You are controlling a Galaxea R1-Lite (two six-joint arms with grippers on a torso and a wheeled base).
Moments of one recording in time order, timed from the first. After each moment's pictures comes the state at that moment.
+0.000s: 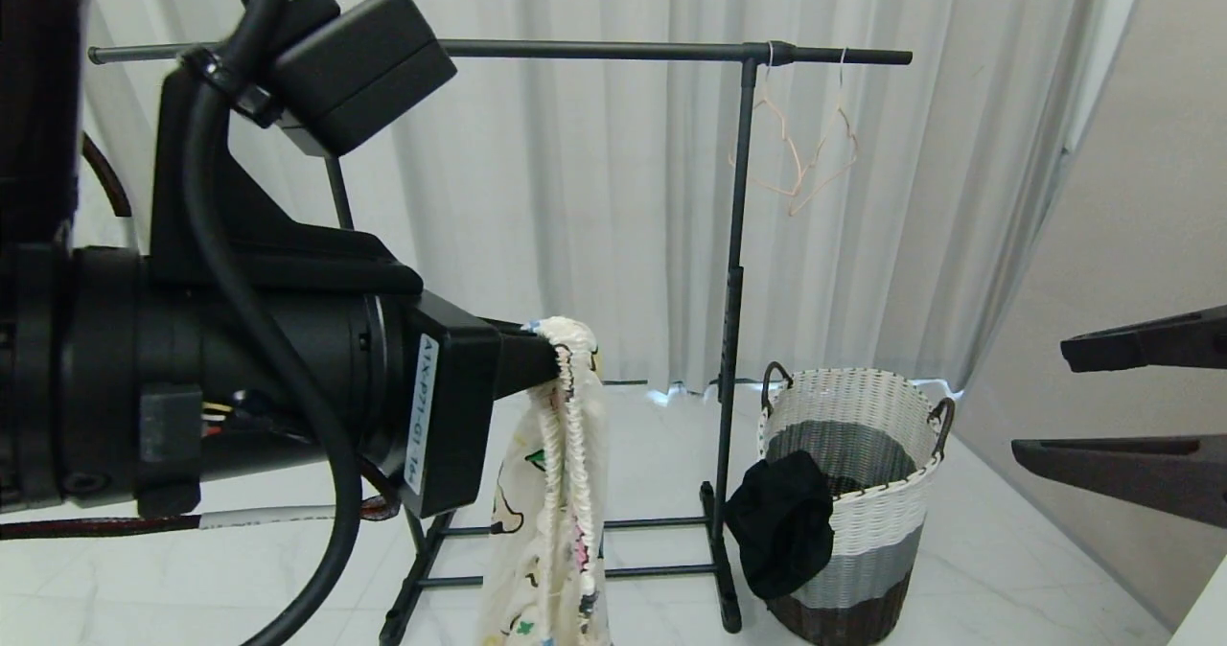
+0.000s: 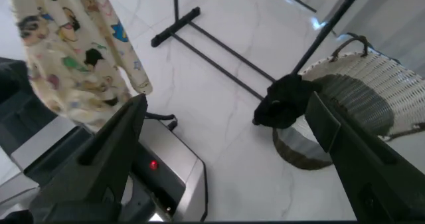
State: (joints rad) left arm -0.88 1.36 -1.25 0.33 0.03 -0.12; right arm 0.83 1.16 -1.24 0.57 -0.01 0.06
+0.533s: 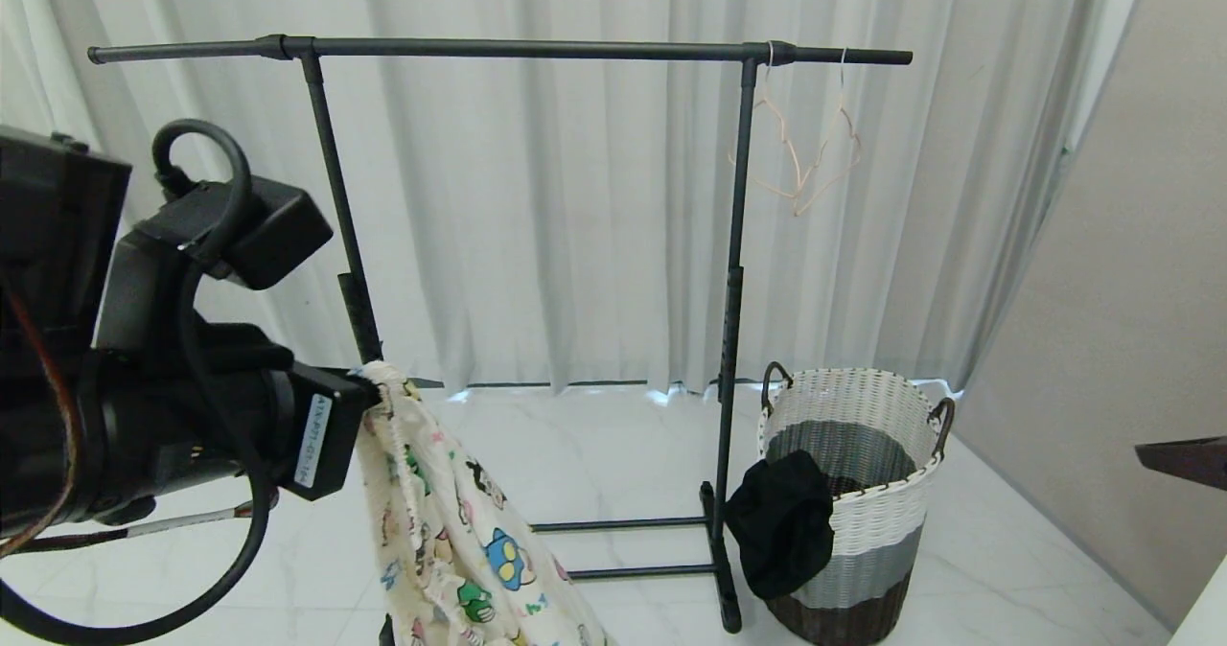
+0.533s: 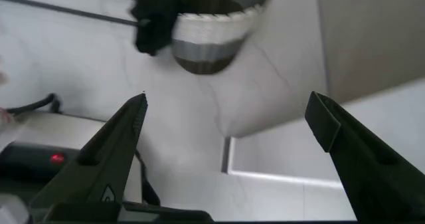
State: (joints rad) left arm -0.55 1.26 -0.99 0.32 0.21 0.03; right arm 0.43 1.14 -1.20 0.79 -0.27 0.05
